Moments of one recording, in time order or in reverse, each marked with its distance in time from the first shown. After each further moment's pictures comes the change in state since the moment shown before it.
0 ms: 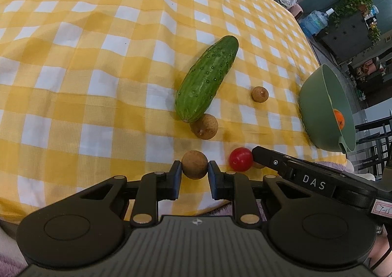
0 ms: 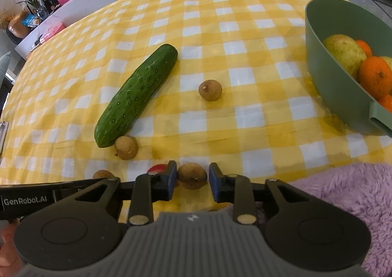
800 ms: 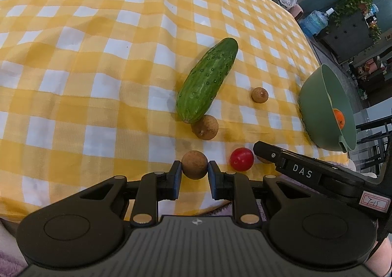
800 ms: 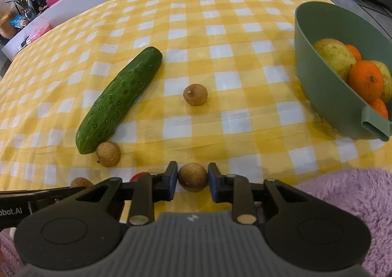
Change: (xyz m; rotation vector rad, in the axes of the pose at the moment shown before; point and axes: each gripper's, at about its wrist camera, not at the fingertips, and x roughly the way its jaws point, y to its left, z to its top) left arm -0.005 -0.002 -0.002 0.011 -0.013 0.012; right arm 0.005 0.000 -0.001 -0.001 -0.034 -0.090
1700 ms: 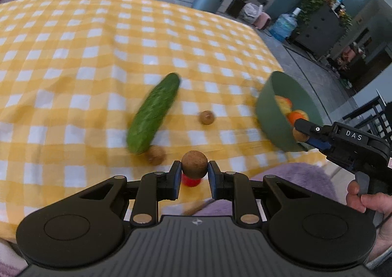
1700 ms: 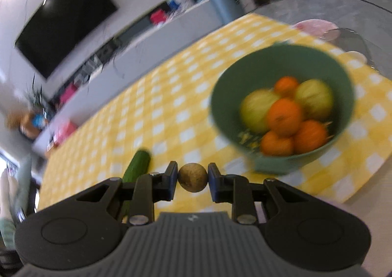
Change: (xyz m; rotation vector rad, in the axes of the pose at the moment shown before) left arm -0.042 -0.068 -0.001 0.191 -0.129 -0.034; right arm -0.092 -0.119 0.006 0.358 -0.312 0.201
